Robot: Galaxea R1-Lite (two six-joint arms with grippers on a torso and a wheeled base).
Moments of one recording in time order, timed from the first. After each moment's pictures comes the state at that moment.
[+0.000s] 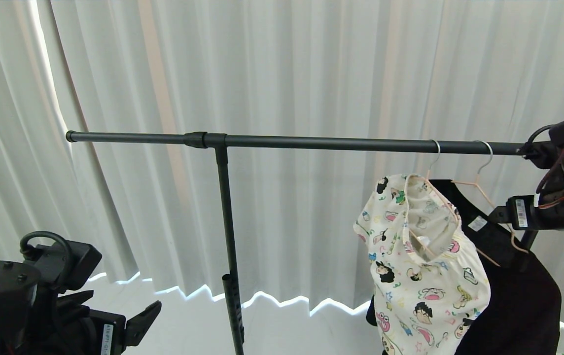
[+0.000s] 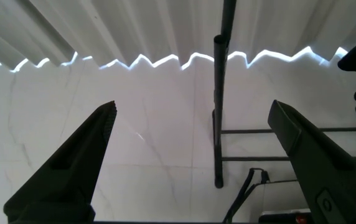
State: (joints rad) left arm -0.41 1.17 -0.33 -0.20 0.32 -0.05; right arm 0.21 1.54 -1.11 0.30 -0.39 0.18
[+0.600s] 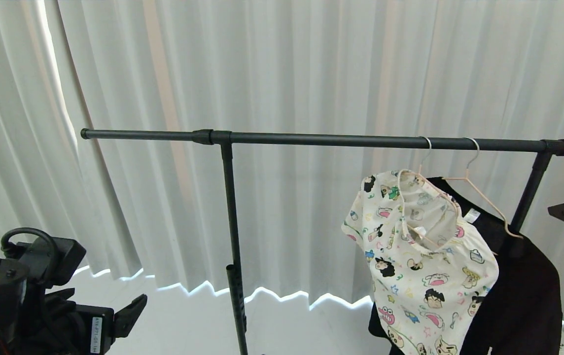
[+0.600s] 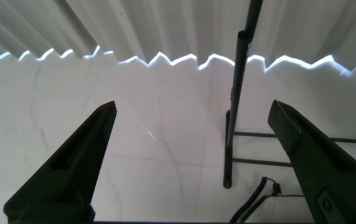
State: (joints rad) left arm -0.36 1.16 -0.33 -0.20 0.38 -0.05; right arm 0.12 1.31 -1.05 0.30 -0.40 -0.08
